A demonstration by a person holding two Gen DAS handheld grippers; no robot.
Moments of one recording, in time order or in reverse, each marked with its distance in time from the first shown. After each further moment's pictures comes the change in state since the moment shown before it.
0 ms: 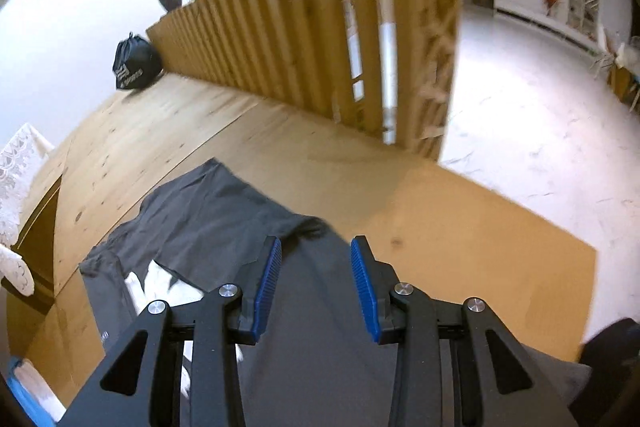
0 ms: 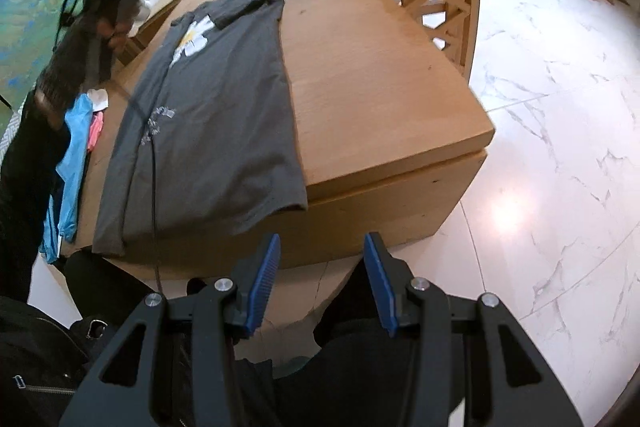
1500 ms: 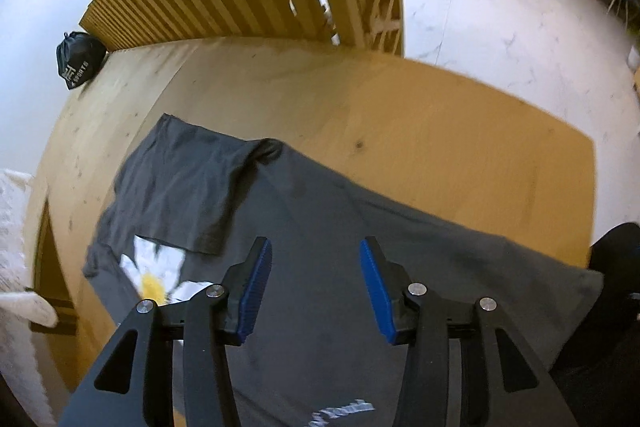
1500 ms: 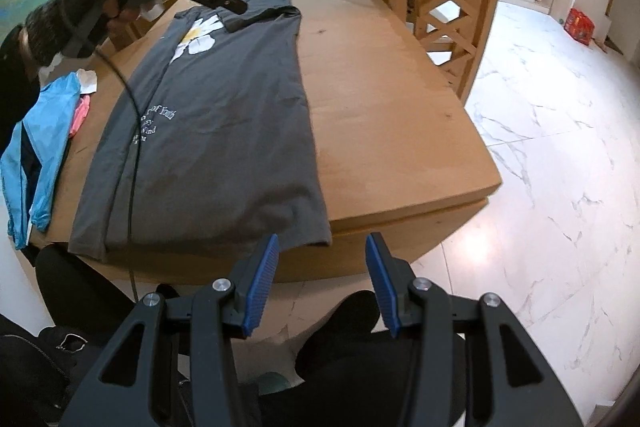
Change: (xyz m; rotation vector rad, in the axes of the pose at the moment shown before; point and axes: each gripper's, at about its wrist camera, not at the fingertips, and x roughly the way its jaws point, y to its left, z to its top) left arm 0.102 0.028 0.031 0.258 0.348 -0.004; right arm 0.006 0.047 0.011 -0.117 -0.050 -0.115
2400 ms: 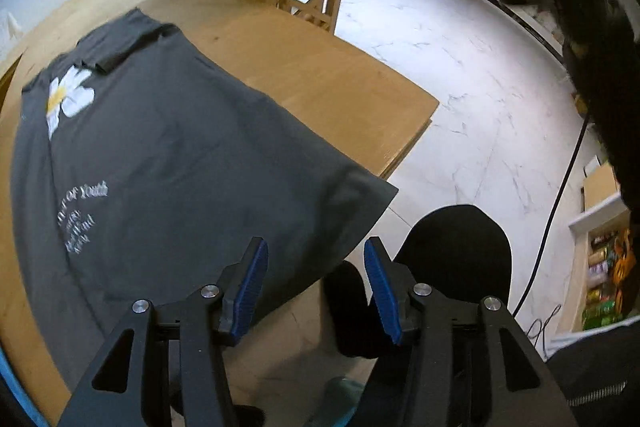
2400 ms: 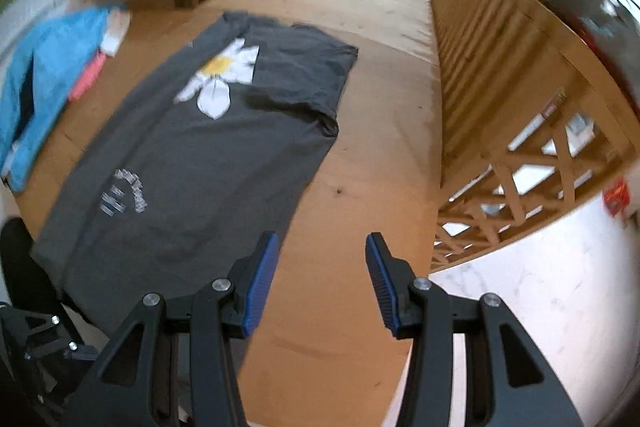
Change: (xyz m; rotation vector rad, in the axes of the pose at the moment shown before) left arm -0.094 -0.208 -0.160 -0.418 -0.091 -0.269; right arm 0.047 0.047 0.229 -0.539 0.015 -0.019
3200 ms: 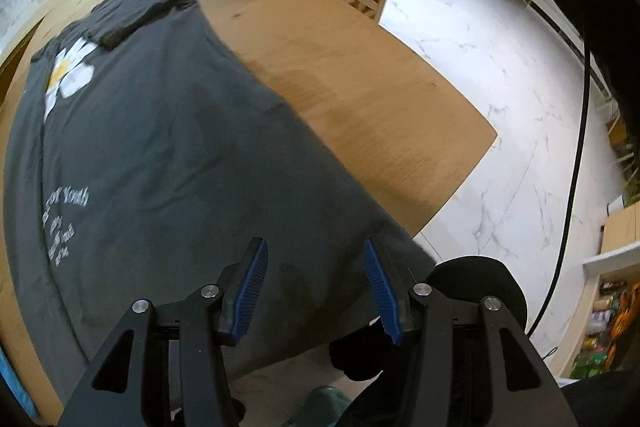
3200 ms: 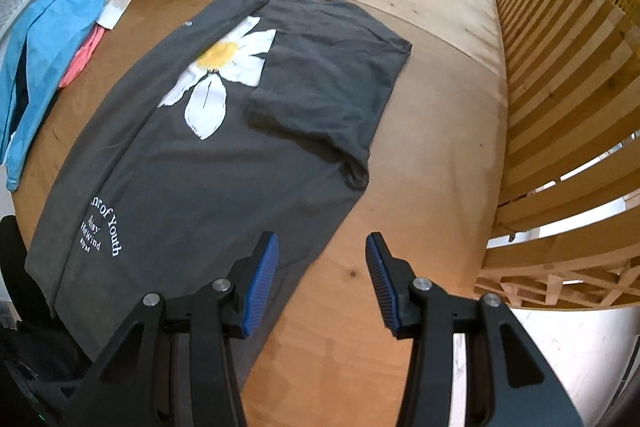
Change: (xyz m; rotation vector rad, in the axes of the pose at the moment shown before) left arm 0.050 -0.008 0.045 -0.106 0.080 0.067; right arm 0.095 -0.007 0.093 -0.110 0.120 0.118
